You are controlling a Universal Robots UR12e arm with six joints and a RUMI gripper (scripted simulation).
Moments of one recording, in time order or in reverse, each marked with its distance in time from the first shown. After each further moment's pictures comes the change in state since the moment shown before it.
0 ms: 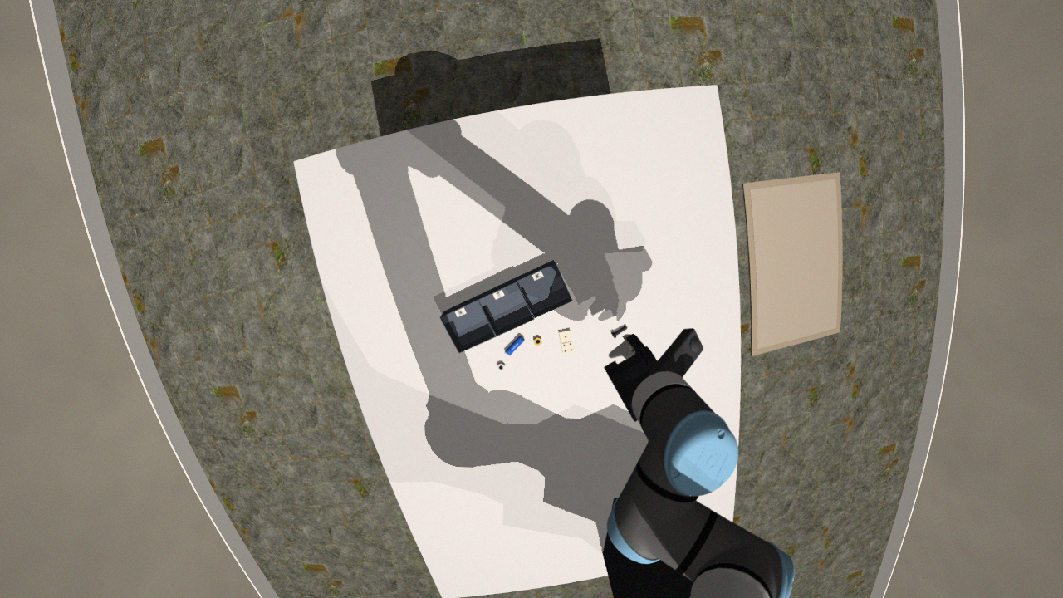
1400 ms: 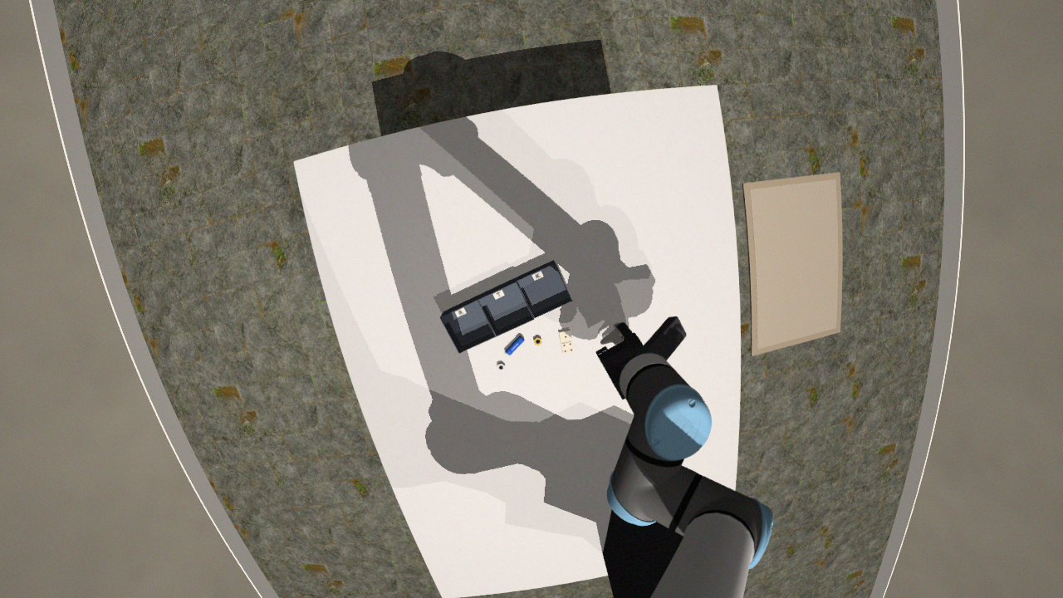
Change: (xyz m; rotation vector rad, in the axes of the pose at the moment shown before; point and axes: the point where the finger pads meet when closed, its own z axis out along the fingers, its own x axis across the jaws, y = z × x) arm 0.000 0.000 0.073 0.000 0.000 0.000
